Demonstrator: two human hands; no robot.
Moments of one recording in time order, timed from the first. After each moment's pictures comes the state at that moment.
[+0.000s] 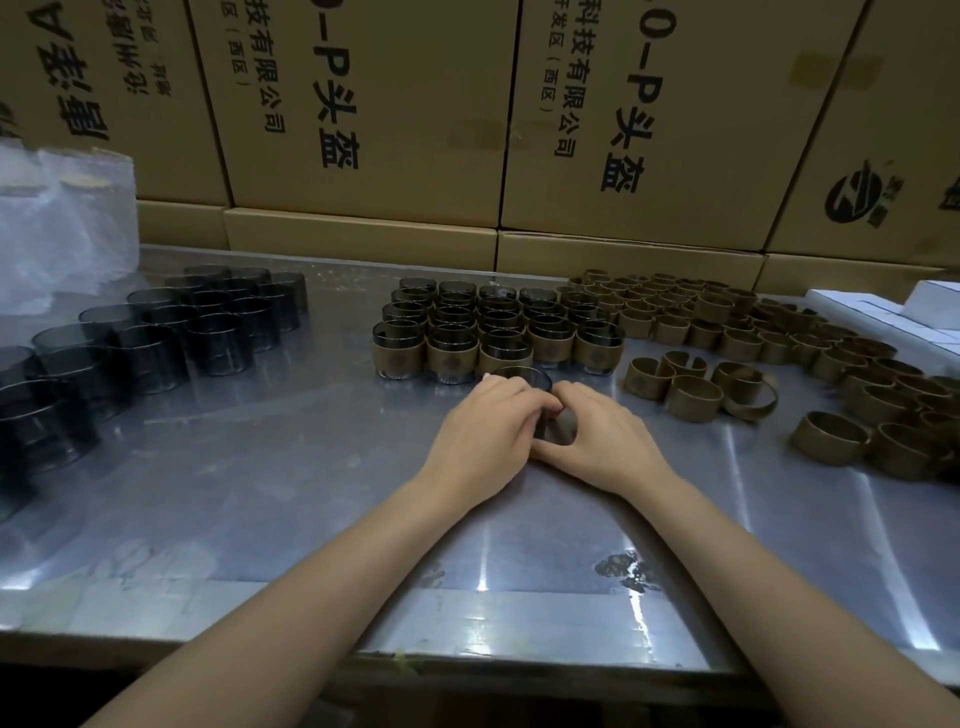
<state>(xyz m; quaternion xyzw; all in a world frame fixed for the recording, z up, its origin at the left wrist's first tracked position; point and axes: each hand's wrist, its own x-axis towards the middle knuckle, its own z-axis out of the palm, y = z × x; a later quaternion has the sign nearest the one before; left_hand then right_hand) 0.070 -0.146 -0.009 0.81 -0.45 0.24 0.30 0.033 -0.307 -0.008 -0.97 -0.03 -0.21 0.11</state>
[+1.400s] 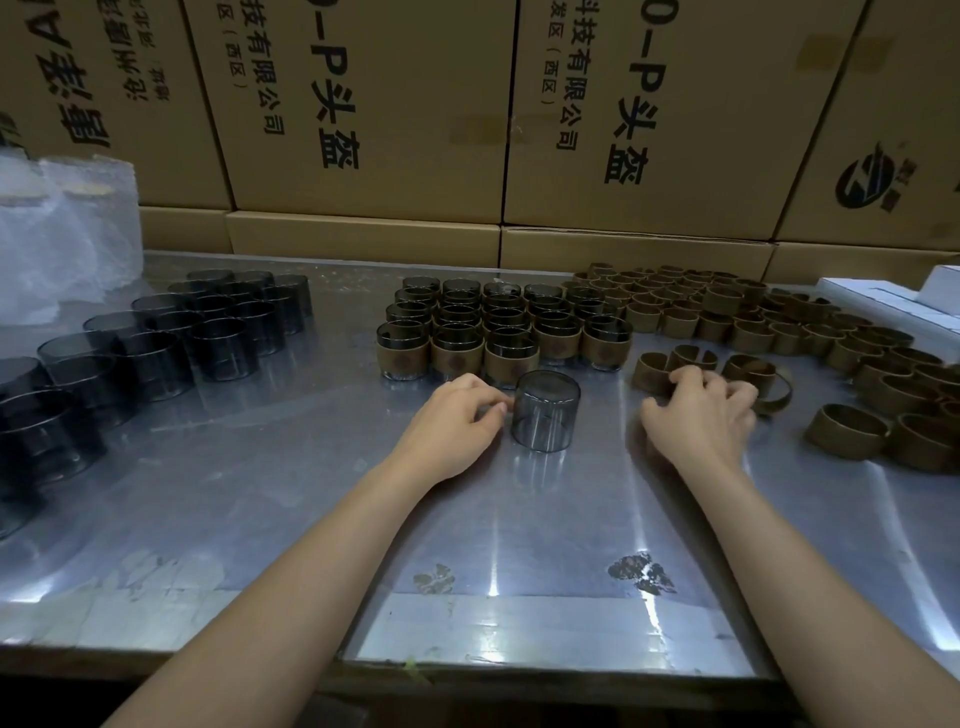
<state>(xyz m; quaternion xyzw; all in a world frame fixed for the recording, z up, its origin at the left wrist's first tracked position) 0.105 -0.125 -0.012 0.88 -0.33 0.07 0.34 0.025 -0.348 0.000 -0.90 0.34 -0.24 0.13</state>
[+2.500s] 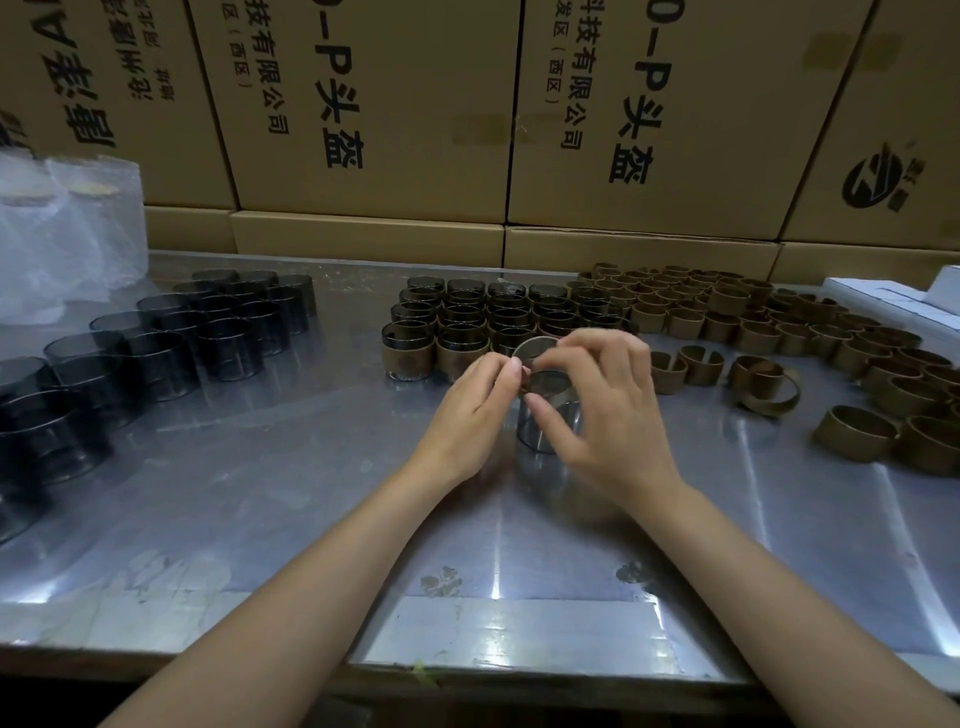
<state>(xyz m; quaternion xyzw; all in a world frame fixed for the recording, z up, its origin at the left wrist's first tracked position) 0.086 -0.133 -0.003 0.74 -0.35 0.06 0.57 0.020 -0.276 0.007 -0.87 -0.12 -0.47 0.10</state>
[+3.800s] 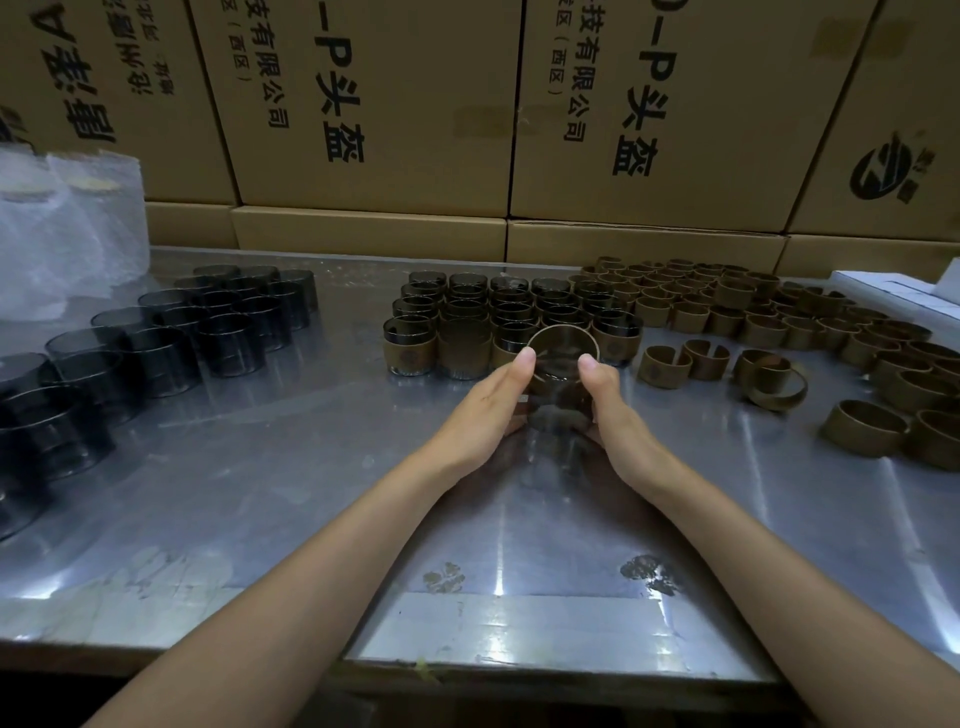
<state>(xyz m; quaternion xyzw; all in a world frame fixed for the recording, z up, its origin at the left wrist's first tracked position) 0.072 -0.136 0.008 0.67 -0.29 -0.16 0.66 0.028 -0.284 -0.001 -0.79 0.00 -0.11 0.61</state>
